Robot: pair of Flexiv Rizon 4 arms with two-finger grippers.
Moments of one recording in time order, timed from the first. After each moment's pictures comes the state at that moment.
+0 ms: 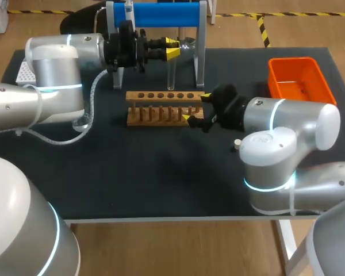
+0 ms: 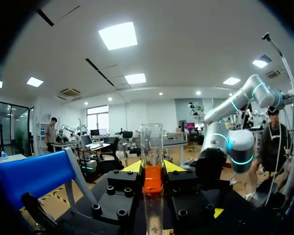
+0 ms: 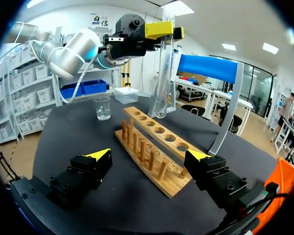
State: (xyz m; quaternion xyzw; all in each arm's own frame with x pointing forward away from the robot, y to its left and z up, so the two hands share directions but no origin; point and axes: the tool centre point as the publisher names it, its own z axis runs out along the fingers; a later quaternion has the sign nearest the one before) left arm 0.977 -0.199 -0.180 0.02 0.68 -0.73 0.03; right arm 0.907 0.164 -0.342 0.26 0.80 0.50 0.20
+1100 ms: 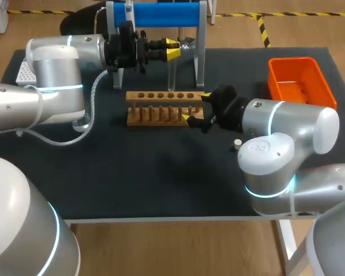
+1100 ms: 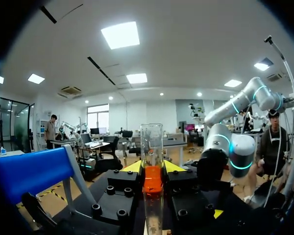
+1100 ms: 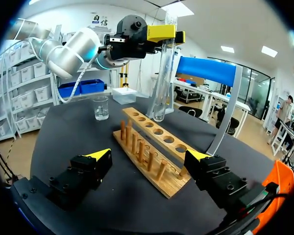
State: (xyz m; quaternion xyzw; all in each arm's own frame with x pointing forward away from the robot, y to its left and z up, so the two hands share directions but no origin) left arm 0.976 -0.201 -0.182 0.01 0.68 -0.73 0.02; right arm 0.906 0.164 -0.339 0.26 0.80 0.50 0.21
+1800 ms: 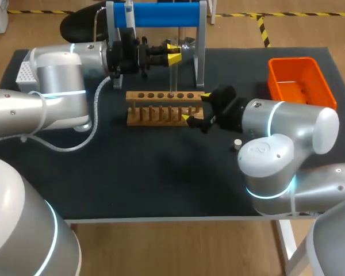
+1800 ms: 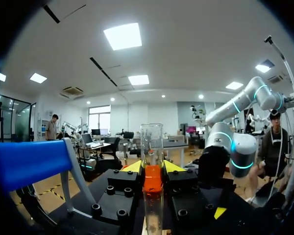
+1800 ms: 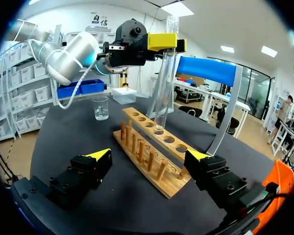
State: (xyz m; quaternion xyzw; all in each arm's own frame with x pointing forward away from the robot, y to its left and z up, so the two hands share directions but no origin) left arm 0.977 -0.203 -0.198 0.00 0.67 -0.74 0.02; right arm 0.906 0.165 -0.340 0.26 0.80 0.50 0.21
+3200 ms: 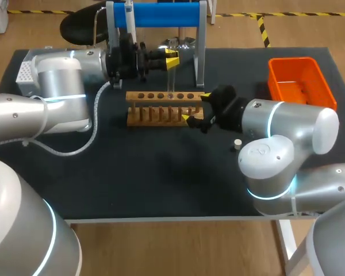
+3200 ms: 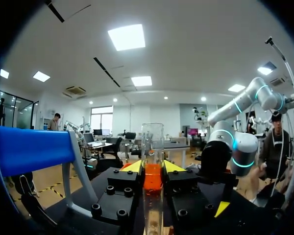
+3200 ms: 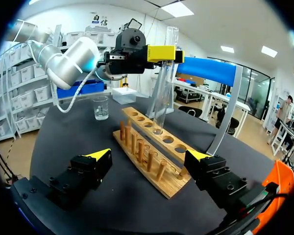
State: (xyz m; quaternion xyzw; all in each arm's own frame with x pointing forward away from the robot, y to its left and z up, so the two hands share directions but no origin) left arm 0.983 -0.198 -0.215 -0.01 0.67 -0.74 0.02; right arm 0.906 0.165 -0.340 0.26 0.80 0.50 0.21
